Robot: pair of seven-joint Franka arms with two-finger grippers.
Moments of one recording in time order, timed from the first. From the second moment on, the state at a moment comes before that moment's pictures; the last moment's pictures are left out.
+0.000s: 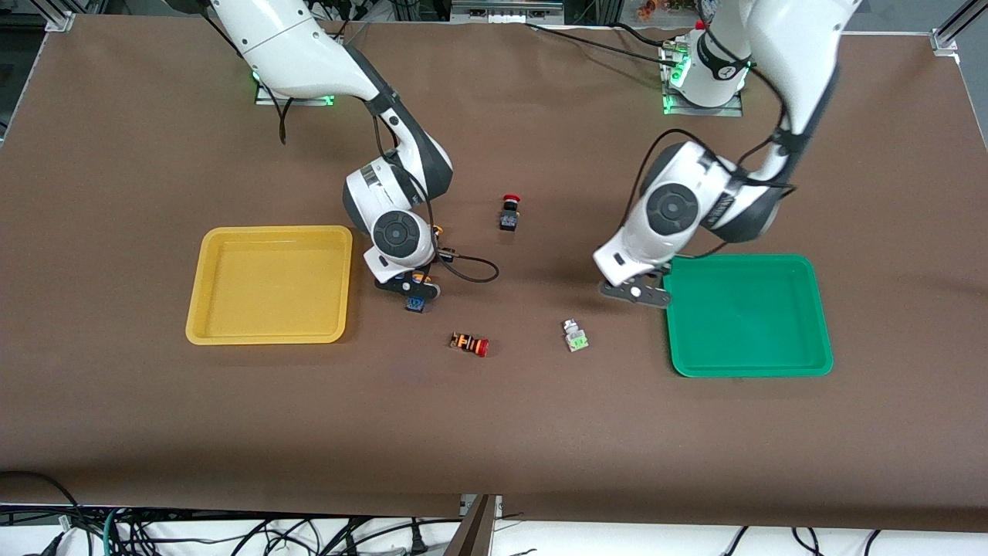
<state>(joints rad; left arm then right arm) -0.10 0.45 -0.35 -1.78 0.19 2.06 -0.33 0.57 0.69 0.04 -1.67 0.11 2.12 0.73</state>
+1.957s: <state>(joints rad) -0.17 0.78 -0.28 -1.38 0.08 2.16 -0.65 0.51 0.66 -0.23 -1.54 0.12 1.89 0.09</state>
